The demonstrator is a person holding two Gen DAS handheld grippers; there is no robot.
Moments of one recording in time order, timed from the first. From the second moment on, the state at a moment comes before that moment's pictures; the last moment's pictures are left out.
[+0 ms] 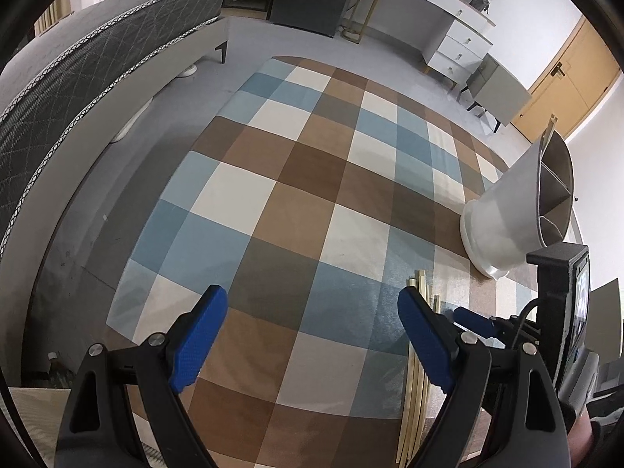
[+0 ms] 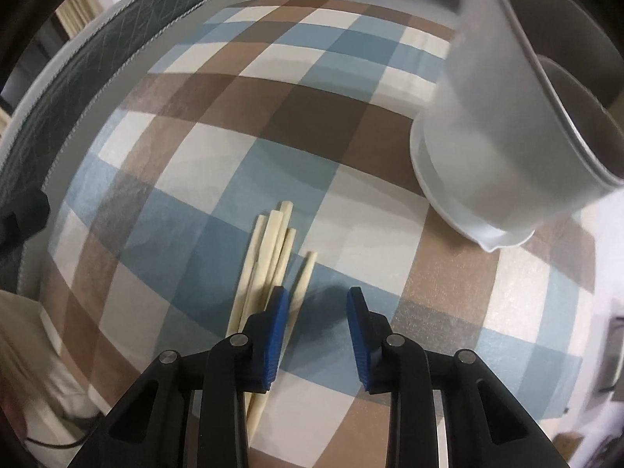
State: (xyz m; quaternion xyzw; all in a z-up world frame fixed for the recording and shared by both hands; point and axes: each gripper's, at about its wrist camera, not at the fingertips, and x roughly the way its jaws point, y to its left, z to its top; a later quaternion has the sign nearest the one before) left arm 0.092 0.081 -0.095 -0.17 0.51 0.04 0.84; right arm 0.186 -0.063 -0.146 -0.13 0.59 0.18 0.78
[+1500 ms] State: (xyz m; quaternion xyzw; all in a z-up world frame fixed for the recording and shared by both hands) left arm 0.109 0.022 -0.118 -0.06 0.55 0.04 0.83; right arm 0.159 -0.171 -0.074 0.14 0.42 0.18 0.88
